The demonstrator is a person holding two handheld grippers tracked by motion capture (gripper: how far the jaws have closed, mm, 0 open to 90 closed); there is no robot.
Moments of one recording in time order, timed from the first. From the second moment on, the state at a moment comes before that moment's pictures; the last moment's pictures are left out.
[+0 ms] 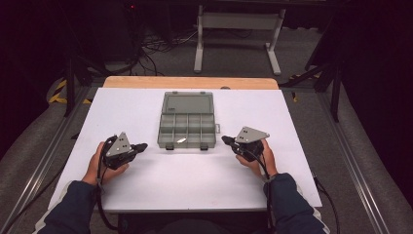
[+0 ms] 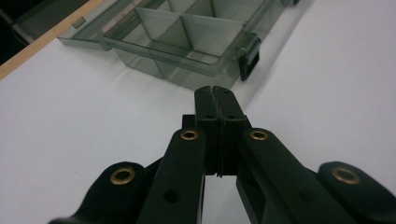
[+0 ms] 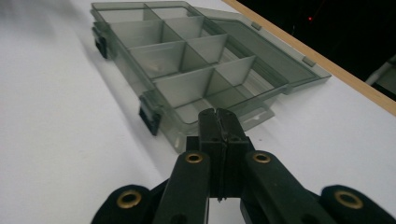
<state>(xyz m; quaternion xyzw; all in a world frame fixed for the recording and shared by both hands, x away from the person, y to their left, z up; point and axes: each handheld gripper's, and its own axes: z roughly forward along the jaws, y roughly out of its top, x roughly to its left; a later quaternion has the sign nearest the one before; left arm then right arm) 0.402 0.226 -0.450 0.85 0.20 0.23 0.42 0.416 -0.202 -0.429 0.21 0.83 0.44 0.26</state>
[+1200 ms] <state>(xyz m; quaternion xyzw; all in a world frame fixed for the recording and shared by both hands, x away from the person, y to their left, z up) 0.524 0.201 -0.424 0.86 0.25 0.25 0.37 0.543 -0.186 -0.401 0.29 0.84 0.38 0.25</state>
